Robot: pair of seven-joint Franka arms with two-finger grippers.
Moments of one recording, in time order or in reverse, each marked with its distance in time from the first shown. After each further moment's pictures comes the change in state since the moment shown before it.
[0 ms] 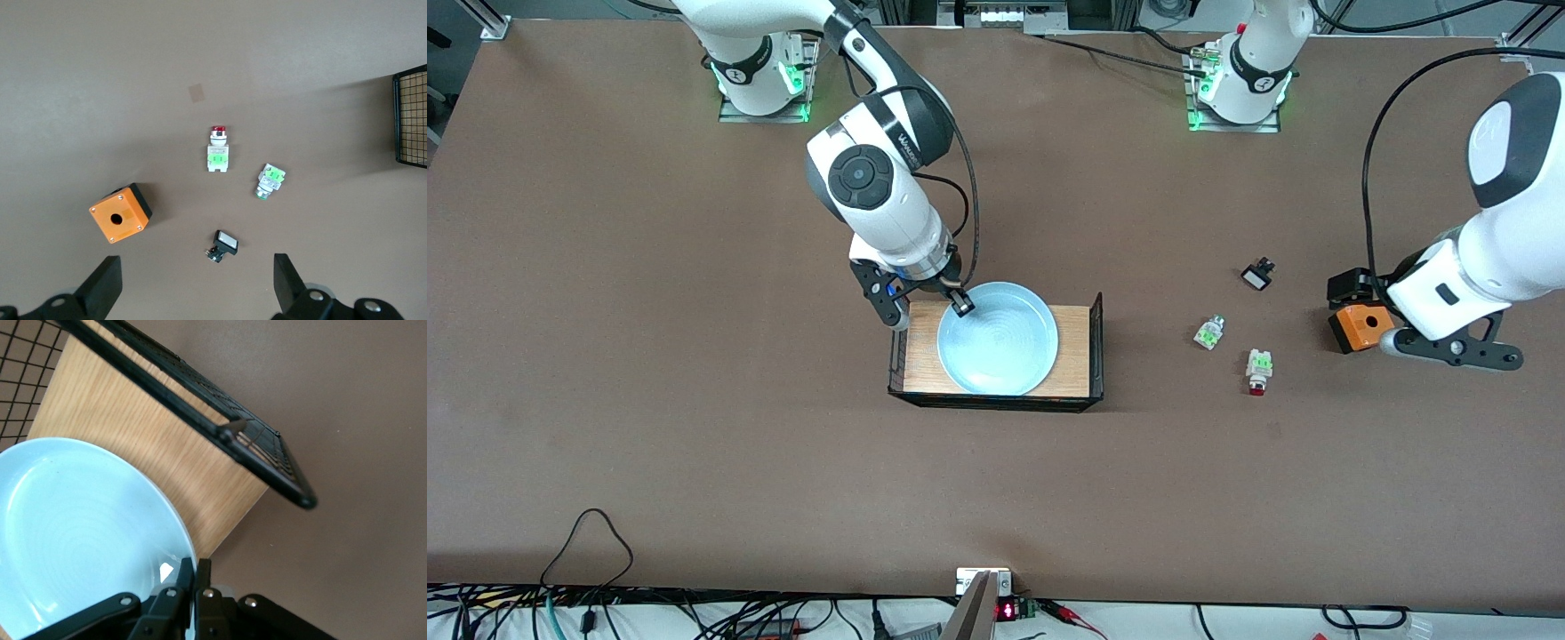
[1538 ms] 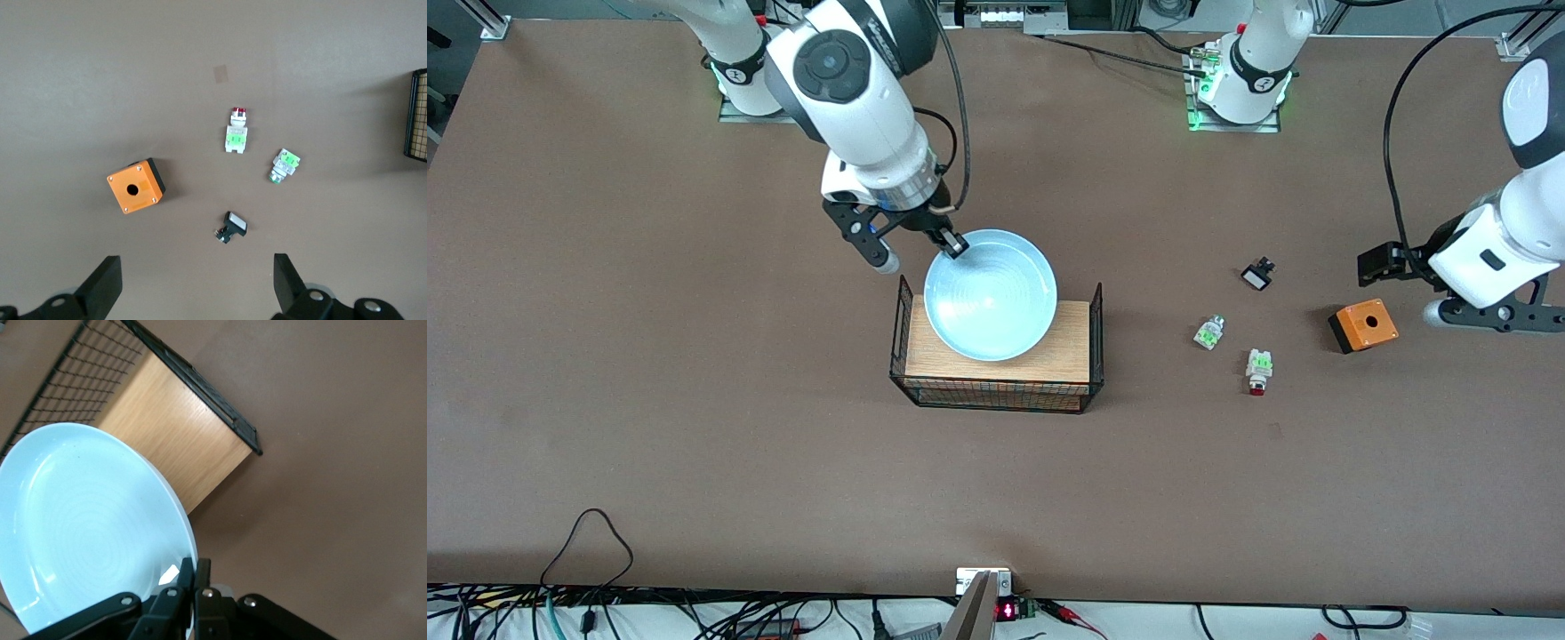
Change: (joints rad) left arm -0.126 -0.128 0.199 -0.110 -0.045 -0.005 0.000; right arm 0.021 -0.200 -0.018 0.012 0.000 -0.222 -0.113
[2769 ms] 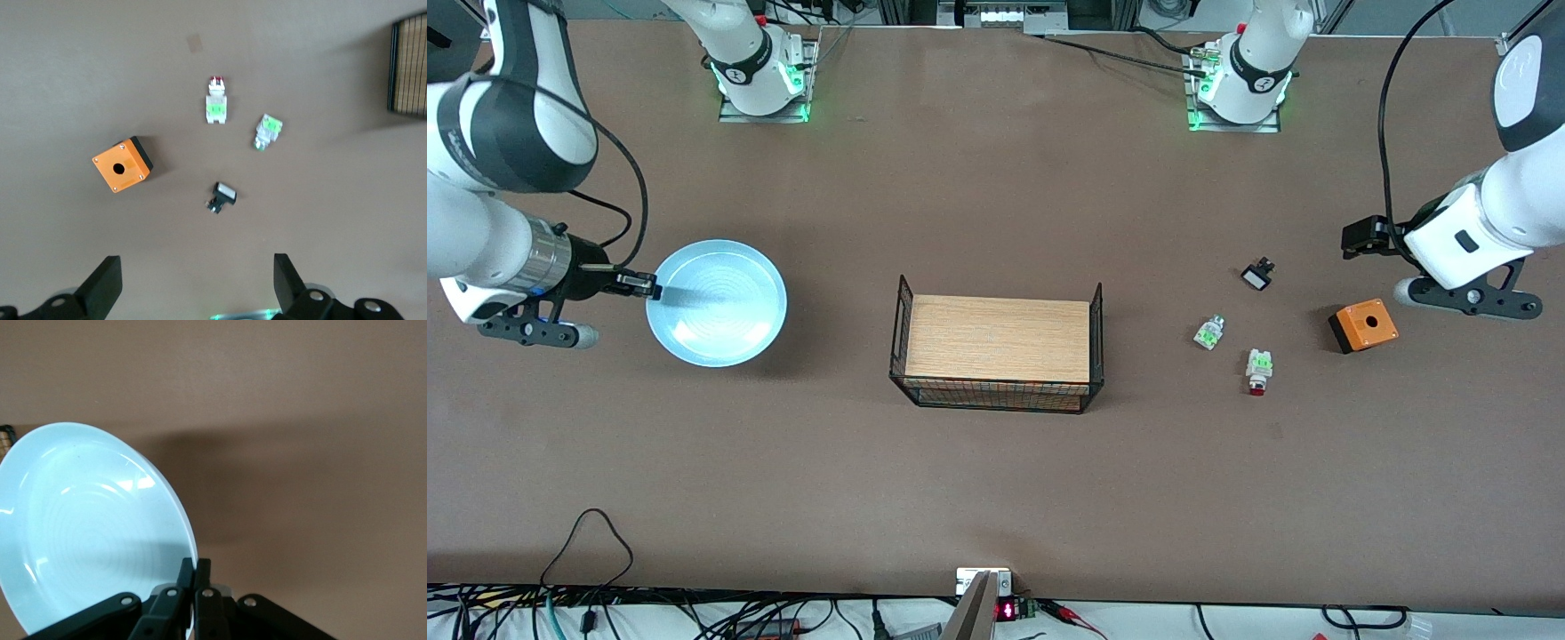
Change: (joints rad) left arm -0.015 0.023 -0.024 0.059 0.001 -0.149 0.094; right arm -0.558 -0.085 -0.114 -0.177 0.002 -0.187 -1.393
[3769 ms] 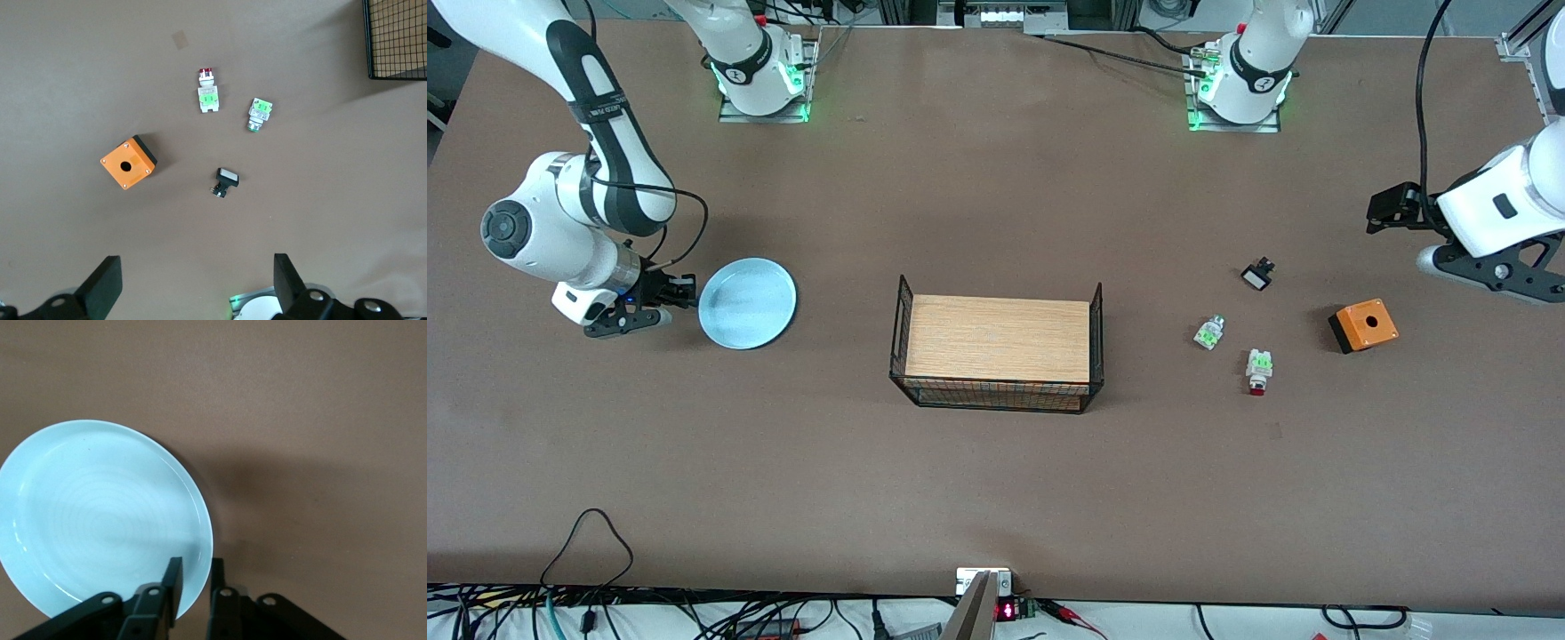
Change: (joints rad) left arm 0.034 -0.009 -0.030 0.099 0.001 -0.094 0.082; right arm -0.114 0.053 0.001 -0.501 -0.001 0.610 -0.443
